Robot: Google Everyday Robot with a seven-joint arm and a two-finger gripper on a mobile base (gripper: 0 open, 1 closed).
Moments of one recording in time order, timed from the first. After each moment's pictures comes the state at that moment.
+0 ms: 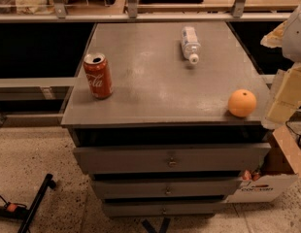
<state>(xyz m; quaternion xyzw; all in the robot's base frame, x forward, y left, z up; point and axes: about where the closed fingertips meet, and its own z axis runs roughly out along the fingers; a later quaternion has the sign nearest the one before) 0.440 -0.217 0.976 -0.60 0.78 -0.03 0.16</state>
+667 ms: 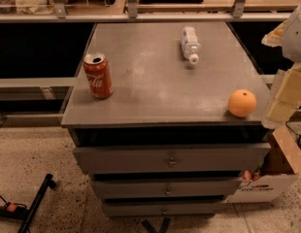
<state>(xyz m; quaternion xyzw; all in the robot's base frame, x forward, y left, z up) 0.442 -0.218 0.976 -0.60 0.78 -0.04 0.16</state>
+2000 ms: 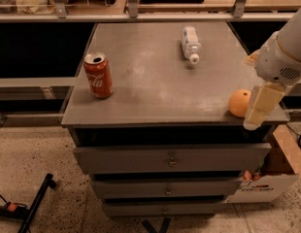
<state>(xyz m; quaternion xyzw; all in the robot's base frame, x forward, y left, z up) 0.504 -0.235 0.889 -0.62 0.77 0.00 0.16</state>
